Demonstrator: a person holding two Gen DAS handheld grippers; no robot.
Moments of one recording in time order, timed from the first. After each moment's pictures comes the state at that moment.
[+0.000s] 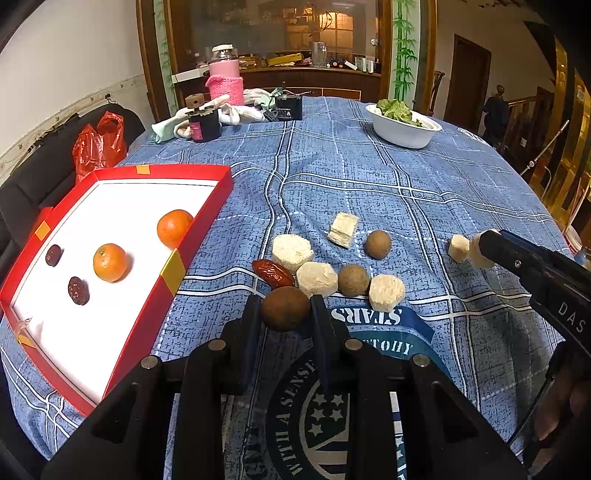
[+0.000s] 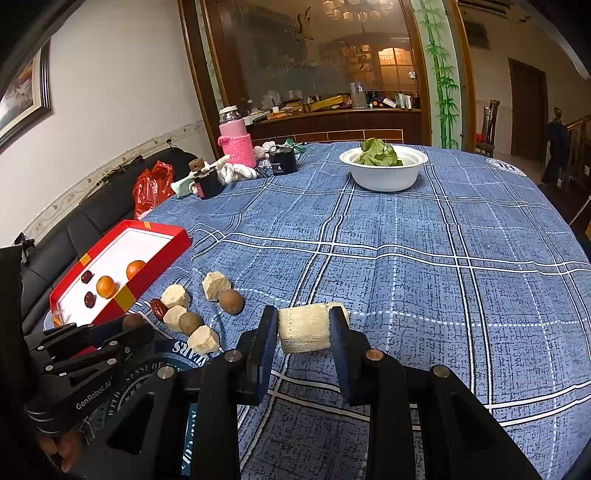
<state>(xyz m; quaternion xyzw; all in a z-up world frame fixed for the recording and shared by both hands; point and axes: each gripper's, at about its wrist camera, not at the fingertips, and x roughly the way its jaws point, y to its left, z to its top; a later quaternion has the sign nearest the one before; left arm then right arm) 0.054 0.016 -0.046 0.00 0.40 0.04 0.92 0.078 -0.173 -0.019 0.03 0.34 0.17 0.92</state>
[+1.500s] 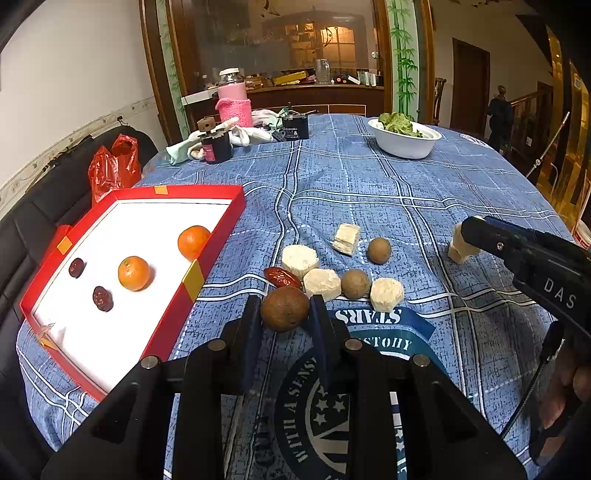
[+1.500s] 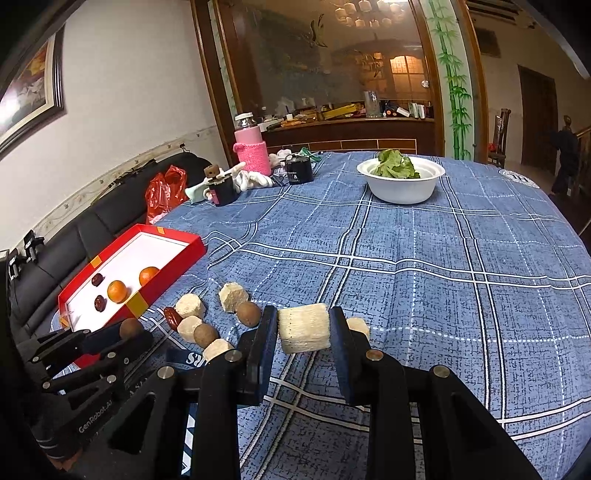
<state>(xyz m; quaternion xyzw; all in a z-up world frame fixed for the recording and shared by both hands) 0.036 0.011 -0.036 0.03 0.36 0.06 0.93 0.080 -0.162 -0.014 0.03 0.32 0.20 0.93</state>
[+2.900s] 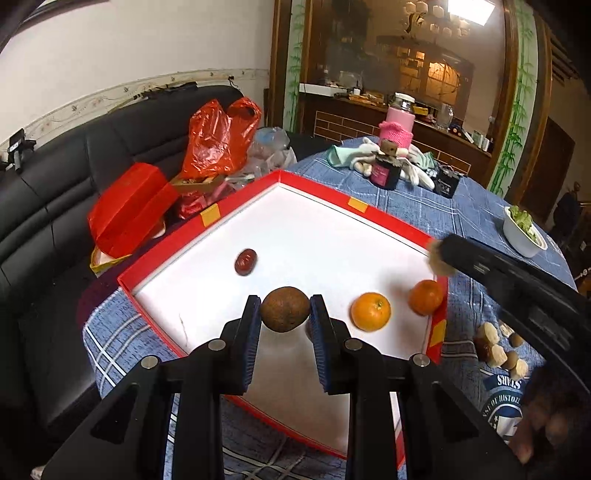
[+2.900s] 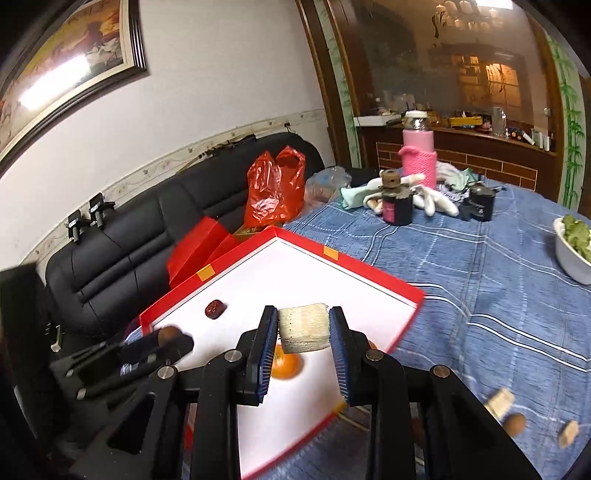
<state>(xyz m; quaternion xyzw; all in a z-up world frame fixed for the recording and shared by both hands) 0.021 0.208 -0.016 -0.11 0.34 0.20 0.91 0.100 0.076 0.024 -0.01 0.32 0.36 0.87</state>
